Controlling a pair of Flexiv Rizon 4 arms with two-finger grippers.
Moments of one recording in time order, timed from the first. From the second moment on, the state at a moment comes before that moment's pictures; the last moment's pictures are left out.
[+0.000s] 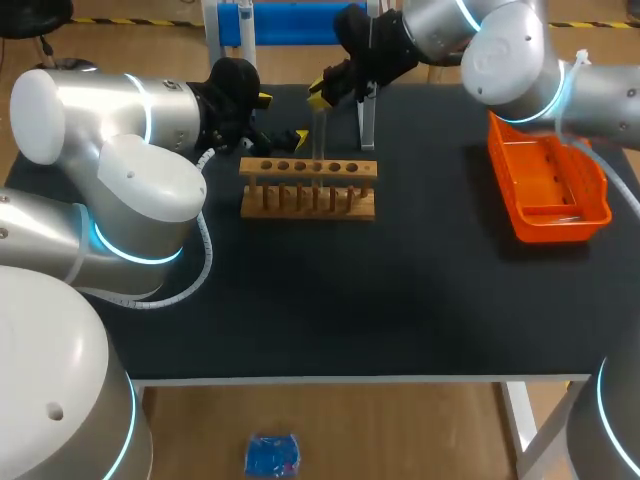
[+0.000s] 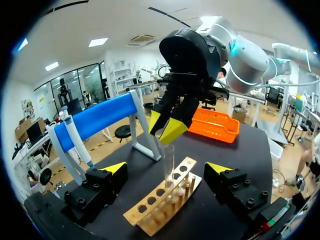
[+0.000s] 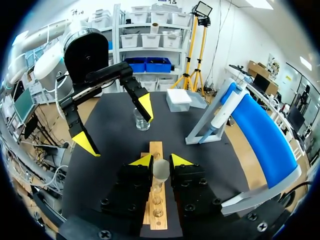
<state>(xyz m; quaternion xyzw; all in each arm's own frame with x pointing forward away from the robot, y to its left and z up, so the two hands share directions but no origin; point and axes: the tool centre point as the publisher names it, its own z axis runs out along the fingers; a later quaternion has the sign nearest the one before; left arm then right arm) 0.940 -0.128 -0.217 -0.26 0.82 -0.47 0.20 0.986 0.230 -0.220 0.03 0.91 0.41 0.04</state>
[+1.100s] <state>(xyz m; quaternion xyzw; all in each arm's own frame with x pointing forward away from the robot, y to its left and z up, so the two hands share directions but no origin) 0.940 -0.128 -0.217 -0.26 0.82 -0.47 0.20 0.989 0.233 -0.218 0.03 0.91 0.41 0.04</state>
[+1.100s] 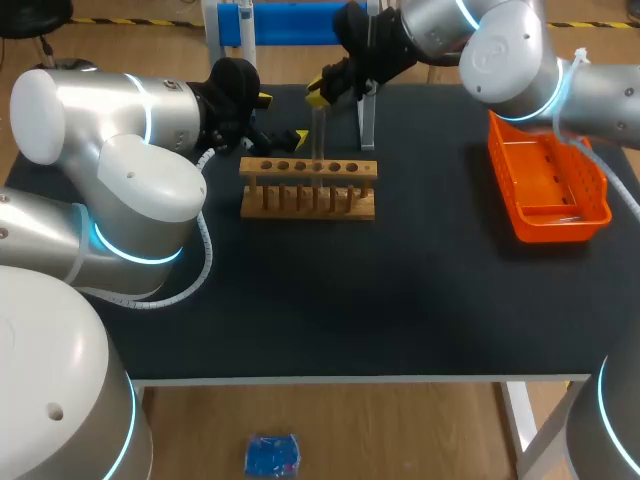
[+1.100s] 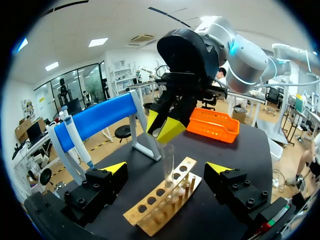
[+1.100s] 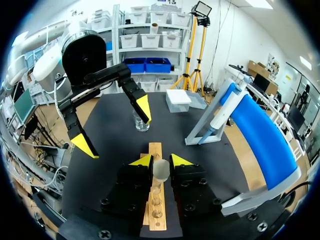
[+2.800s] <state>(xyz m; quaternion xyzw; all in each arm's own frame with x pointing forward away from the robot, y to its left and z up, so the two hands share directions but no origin) 0.940 -0.128 -0.217 -0.26 0.82 -0.47 0.20 0.978 0.228 -0.221 0.03 0.91 0.41 0.04</state>
